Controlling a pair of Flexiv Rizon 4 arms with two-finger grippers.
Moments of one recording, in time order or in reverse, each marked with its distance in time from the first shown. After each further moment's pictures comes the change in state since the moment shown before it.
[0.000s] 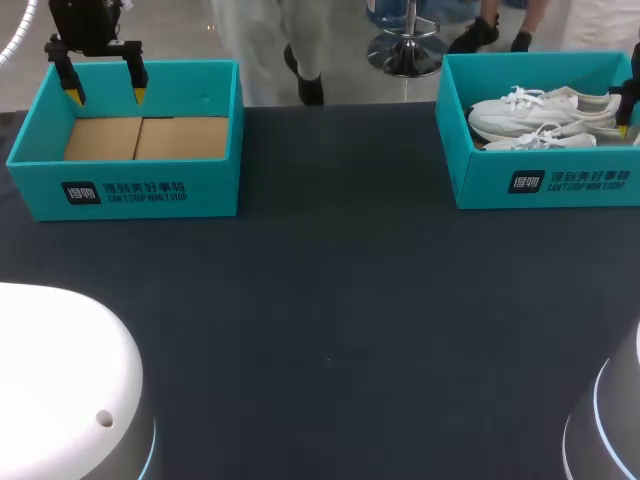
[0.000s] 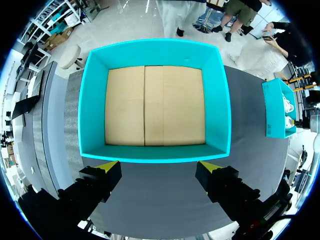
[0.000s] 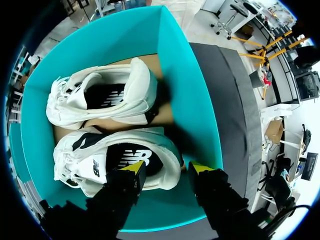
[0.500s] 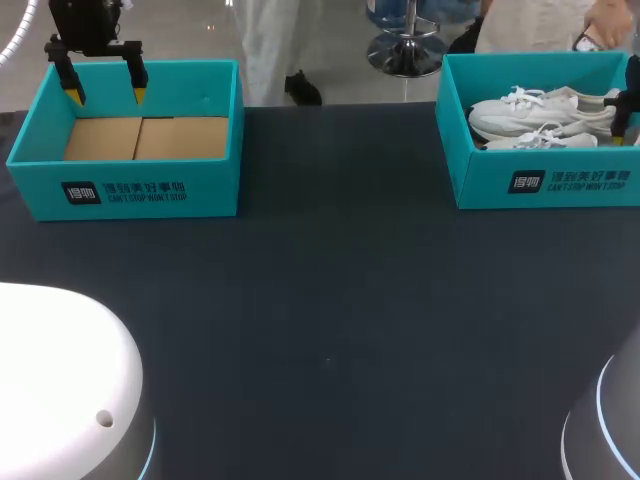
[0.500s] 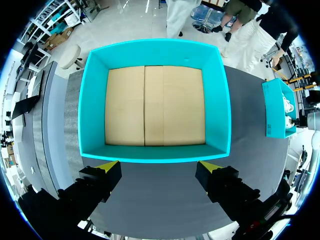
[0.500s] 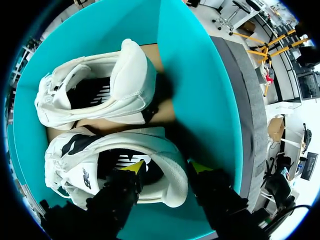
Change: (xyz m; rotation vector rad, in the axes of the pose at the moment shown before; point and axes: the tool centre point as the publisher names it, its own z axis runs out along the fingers) left arm 0.000 0.000 0.000 0.000 0.000 0.000; right arm 0.002 0.002 0.028 0.047 -0.001 0.003
